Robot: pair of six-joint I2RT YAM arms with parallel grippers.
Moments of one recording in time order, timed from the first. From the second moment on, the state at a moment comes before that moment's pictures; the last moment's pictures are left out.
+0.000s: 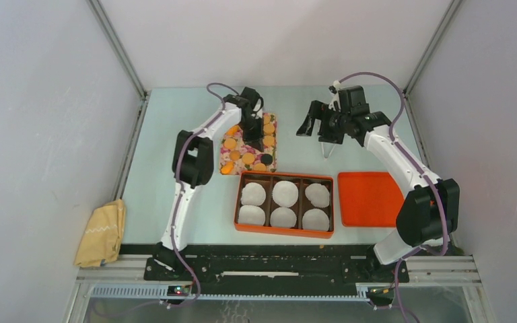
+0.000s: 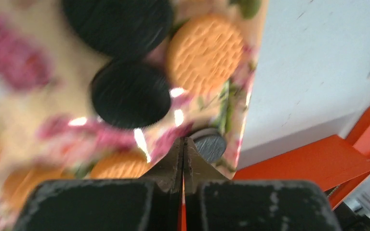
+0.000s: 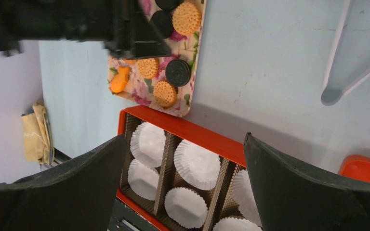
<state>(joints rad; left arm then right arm) -0.42 2.51 2.26 -1.02 0.37 -0.39 0.29 1.57 1.38 -0.56 -0.34 0.50</state>
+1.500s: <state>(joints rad) -0.37 2.23 1.78 -0.93 -0.09 -0.62 0.56 1.47 1.27 -0.74 -0.09 0.40</state>
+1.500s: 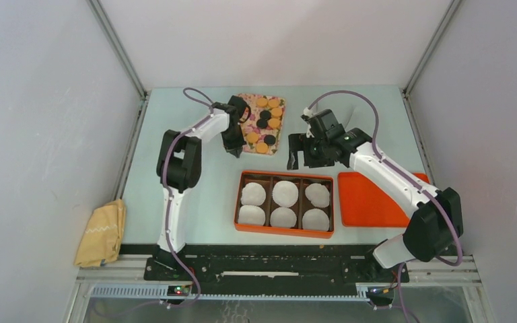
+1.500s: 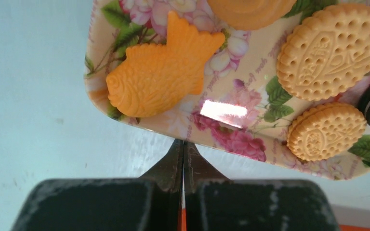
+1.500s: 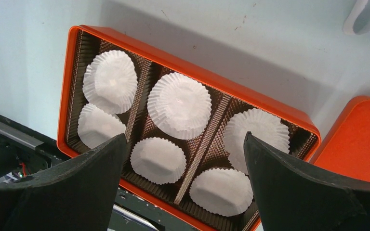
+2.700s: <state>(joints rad) -0.58 1.67 1.35 -0.77 -0.18 -0.57 0.55 1.26 0.83 -0.82 0.09 0.69</state>
